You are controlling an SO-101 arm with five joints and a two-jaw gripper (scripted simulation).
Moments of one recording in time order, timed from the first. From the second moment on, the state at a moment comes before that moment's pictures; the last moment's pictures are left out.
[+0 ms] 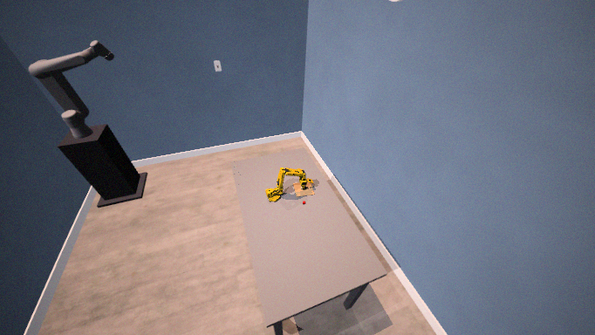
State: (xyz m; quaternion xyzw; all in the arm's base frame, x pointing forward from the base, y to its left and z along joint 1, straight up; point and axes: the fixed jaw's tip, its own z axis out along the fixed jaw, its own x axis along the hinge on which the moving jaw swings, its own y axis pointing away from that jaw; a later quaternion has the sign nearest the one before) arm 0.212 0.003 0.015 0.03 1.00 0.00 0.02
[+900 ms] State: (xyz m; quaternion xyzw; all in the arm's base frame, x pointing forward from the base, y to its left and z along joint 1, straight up) arm 0.212 0.003 0.015 0.03 1.00 0.00 0.02
